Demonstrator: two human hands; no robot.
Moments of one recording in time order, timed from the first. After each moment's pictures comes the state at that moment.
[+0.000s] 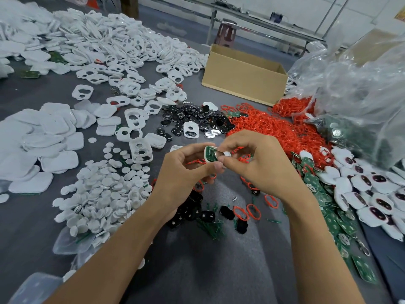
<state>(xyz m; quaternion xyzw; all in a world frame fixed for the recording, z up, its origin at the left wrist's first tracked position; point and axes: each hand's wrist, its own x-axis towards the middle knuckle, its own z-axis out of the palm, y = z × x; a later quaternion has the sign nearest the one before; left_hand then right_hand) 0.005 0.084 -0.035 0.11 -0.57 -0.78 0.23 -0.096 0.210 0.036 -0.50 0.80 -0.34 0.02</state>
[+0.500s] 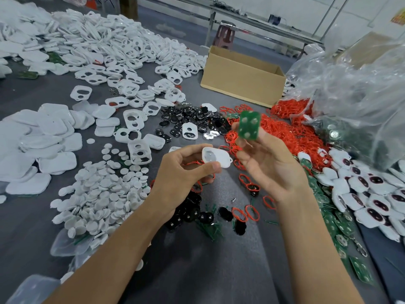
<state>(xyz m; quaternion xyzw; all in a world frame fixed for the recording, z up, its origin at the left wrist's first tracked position) 0.003 0.084 -0.037 0.12 -0.54 -0.80 0.23 -0.110 0.214 0.024 -0.27 0.50 -0.76 0.33</state>
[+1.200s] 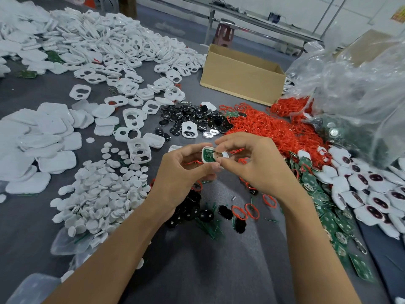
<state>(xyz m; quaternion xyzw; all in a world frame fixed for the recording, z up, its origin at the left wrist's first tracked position) 0.003 0.083 -0.040 0.11 -0.55 -0.79 0.22 -0.099 0.209 0.031 -0.49 0.80 -0.35 0.03</state>
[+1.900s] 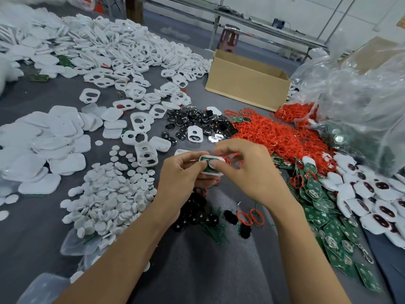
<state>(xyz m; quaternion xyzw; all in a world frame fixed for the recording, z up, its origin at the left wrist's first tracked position) 0.002 0.083 -0.036 0.22 -0.53 -0.79 0.23 -0.092 0.193 0.019 -0.47 0.82 -0.32 -0.01</state>
